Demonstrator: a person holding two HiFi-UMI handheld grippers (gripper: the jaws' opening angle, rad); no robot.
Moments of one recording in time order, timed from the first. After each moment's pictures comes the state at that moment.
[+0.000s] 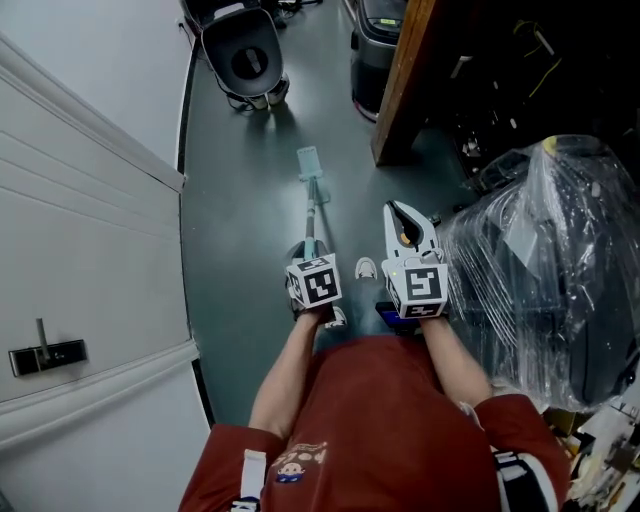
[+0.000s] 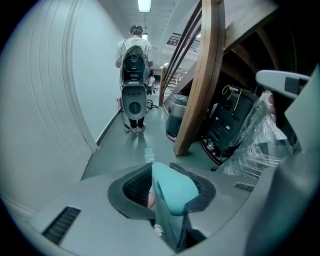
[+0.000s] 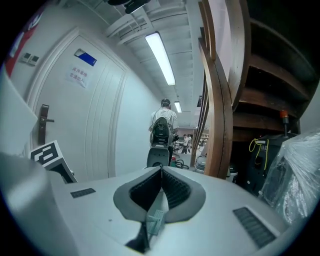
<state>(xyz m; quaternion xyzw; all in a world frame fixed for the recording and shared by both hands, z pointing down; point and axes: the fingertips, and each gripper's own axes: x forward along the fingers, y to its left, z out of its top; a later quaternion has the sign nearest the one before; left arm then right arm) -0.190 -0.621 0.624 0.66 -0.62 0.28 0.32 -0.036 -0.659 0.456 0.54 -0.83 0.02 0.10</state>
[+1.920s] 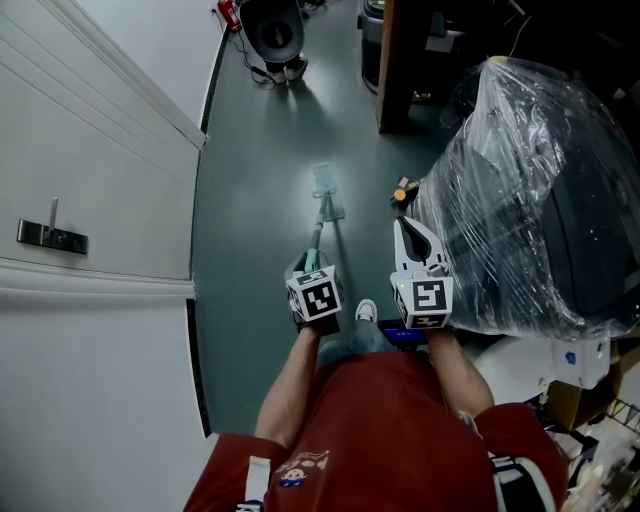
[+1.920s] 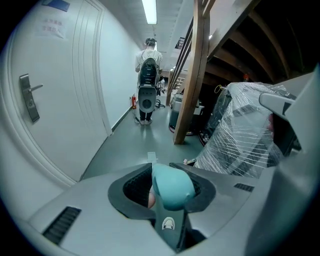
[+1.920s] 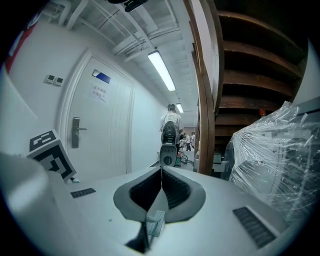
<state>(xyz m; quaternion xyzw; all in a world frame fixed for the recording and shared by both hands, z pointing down) -0.067 -0.265 0.602 0.62 -0.67 0.26 0.33 0.110 -0.319 0.467 0.51 -0.85 0.04 0.09</state>
